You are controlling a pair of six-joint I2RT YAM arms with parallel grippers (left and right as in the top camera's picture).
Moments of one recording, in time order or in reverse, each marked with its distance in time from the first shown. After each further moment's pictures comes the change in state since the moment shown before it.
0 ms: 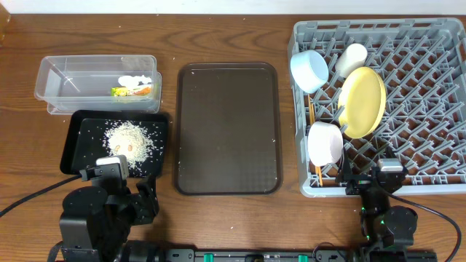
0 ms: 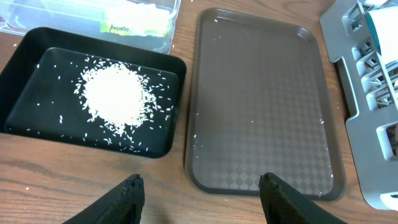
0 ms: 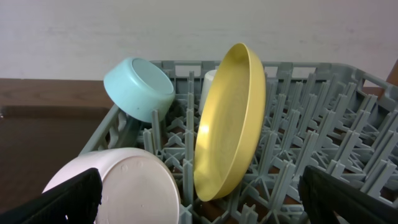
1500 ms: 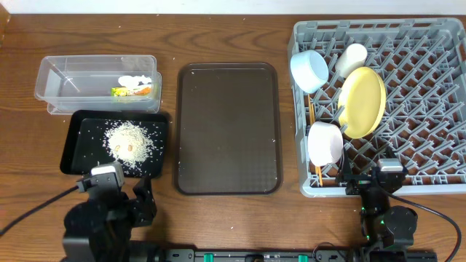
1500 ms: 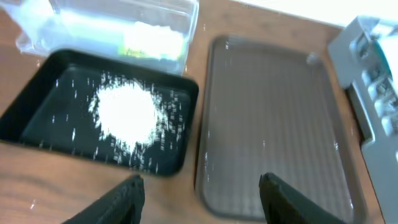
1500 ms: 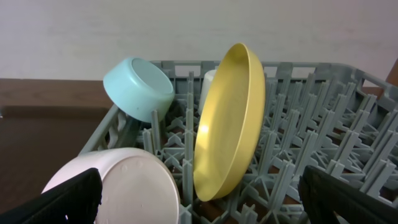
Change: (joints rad) left arm 0.026 -0.160 -0.150 0.136 -0.048 0.001; right arm 0.000 0.000 0.000 -0.001 0.000 0.000
